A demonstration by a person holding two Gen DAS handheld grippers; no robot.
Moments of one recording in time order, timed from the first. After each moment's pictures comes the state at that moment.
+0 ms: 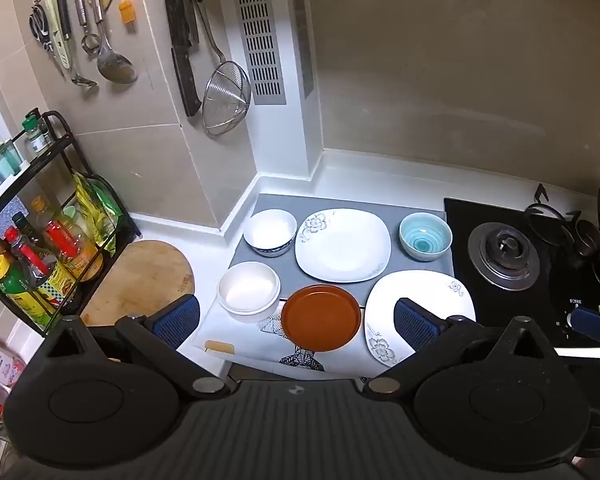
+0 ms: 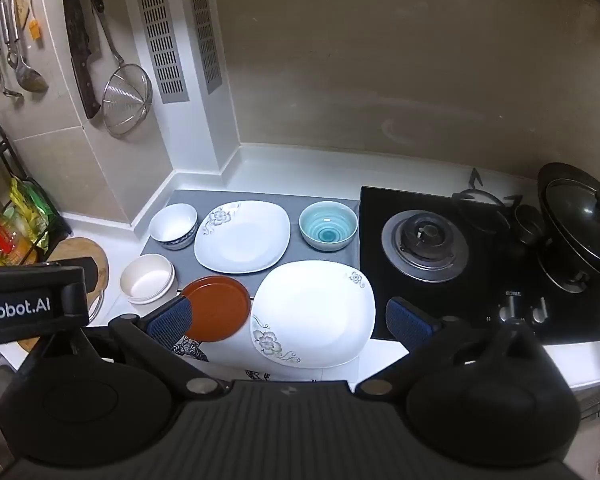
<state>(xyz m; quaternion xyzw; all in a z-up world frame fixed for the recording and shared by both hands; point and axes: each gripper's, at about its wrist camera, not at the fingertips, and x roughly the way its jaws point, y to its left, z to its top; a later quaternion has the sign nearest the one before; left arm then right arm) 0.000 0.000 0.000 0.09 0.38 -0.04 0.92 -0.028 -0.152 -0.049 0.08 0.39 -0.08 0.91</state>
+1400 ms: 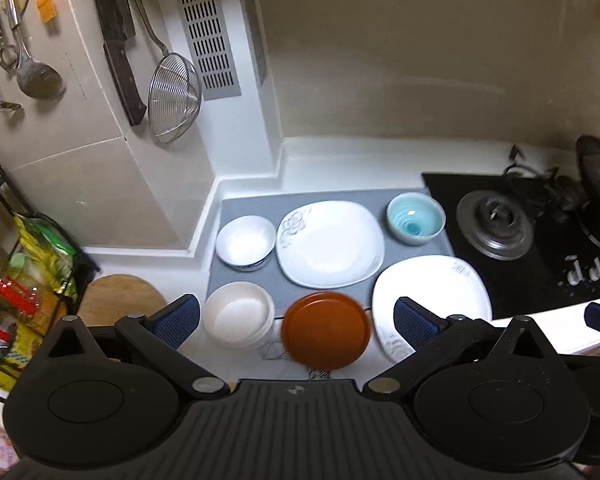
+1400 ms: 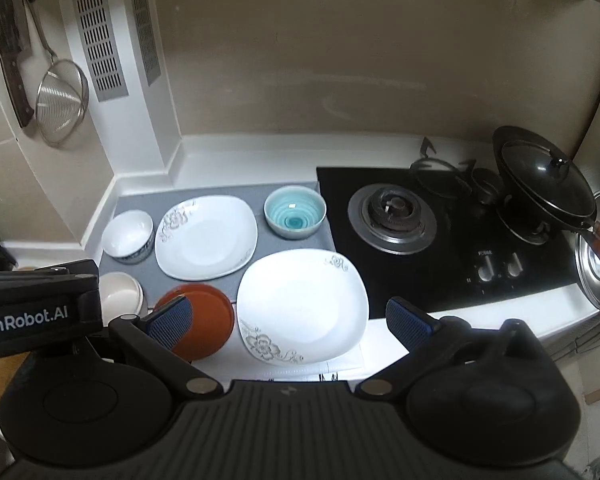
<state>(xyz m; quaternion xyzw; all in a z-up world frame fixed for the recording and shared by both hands) 0.091 0.033 -0.034 0.15 0.40 -0.14 0.89 0.021 -0.097 -0.071 0.10 0.41 -0.20 0.88</state>
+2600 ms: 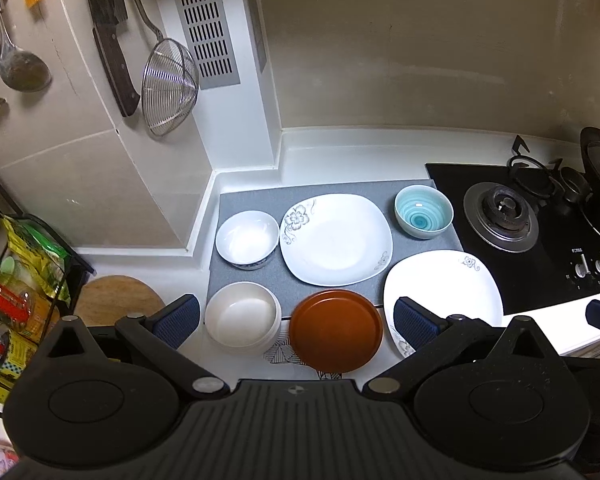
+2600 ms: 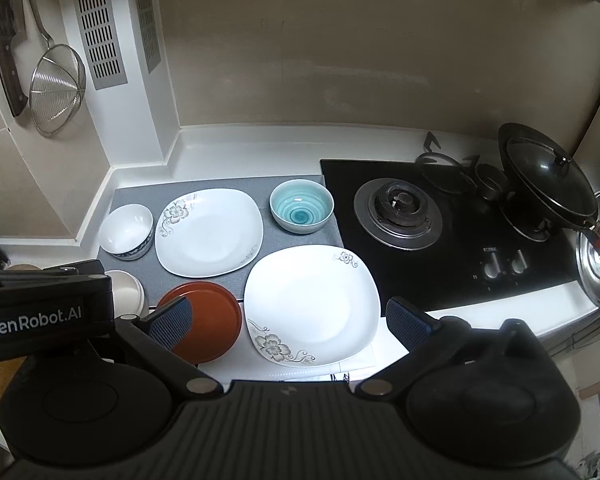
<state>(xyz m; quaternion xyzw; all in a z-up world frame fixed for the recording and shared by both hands) 0.122 0.047 -0.050 0.14 0.42 -0.15 0.88 0.047 -0.079 -0.082 0.10 0.43 -0.22 0.87</state>
